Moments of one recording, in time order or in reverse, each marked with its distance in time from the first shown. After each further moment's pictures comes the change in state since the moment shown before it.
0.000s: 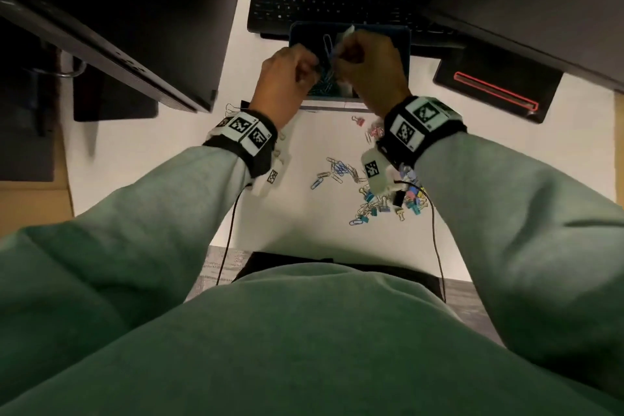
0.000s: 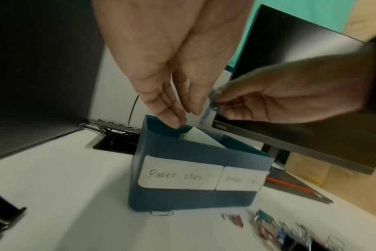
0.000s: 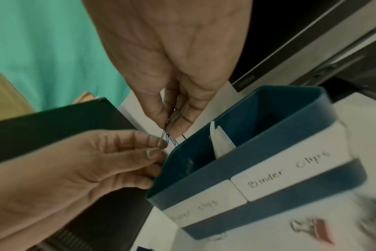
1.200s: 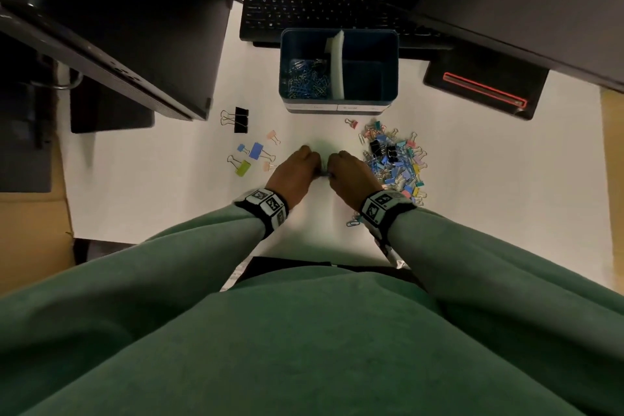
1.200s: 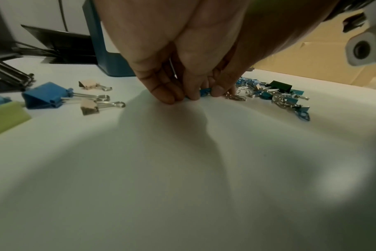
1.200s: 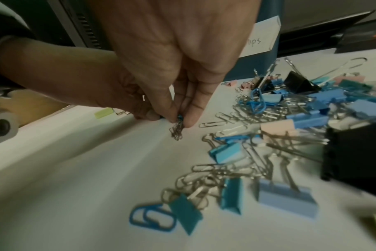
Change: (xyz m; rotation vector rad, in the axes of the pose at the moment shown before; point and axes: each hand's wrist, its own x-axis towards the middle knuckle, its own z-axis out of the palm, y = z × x) left_hand -0.100 -0.057 0.083 0.322 -0.421 0.106; right_hand -0.110 0.094 0.063 -0.689 -0.356 0.039
